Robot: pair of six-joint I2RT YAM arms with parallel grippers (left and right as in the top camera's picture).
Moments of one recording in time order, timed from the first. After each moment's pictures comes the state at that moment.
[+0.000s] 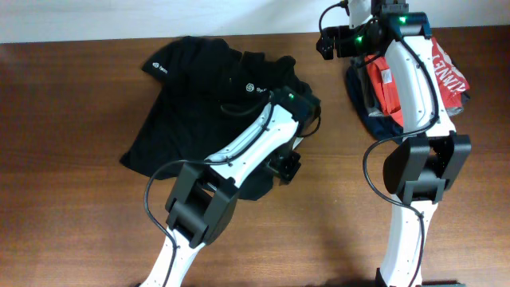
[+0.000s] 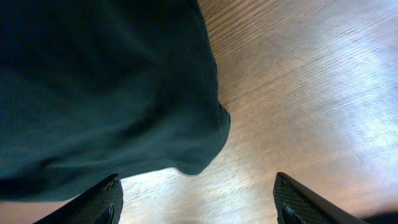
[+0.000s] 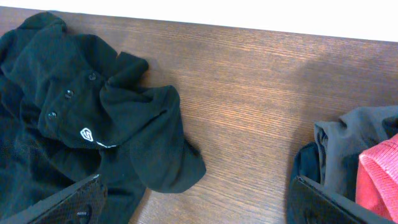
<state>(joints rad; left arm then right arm) -0.74 2.32 2.04 -1.51 -0.01 -0.14 0.01 2.31 2.35 -1.01 -0.34 -0.06</state>
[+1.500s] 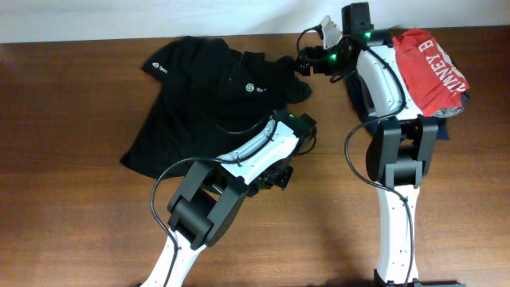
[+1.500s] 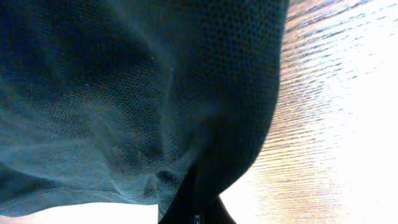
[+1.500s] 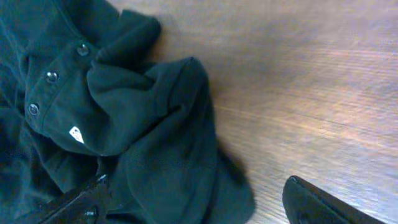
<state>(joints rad) -0.76 2.32 1.82 -1.36 -0.10 -0.31 0.06 2.54 2.36 -0.92 -0.50 0.02</state>
